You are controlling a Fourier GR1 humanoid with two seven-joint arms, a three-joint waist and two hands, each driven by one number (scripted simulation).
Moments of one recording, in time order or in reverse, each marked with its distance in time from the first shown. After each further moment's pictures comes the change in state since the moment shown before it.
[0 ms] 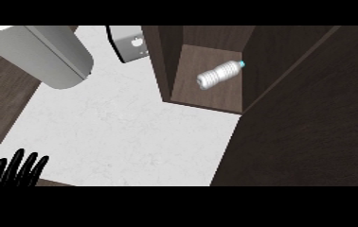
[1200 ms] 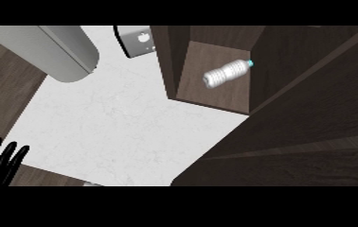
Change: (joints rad) left arm -0.014 0.081 0.095 0.011 0.052 -0.073 0.021; right arm -0.246 0.253 0.002 0.207 -0.343 0.055 0.290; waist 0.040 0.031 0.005
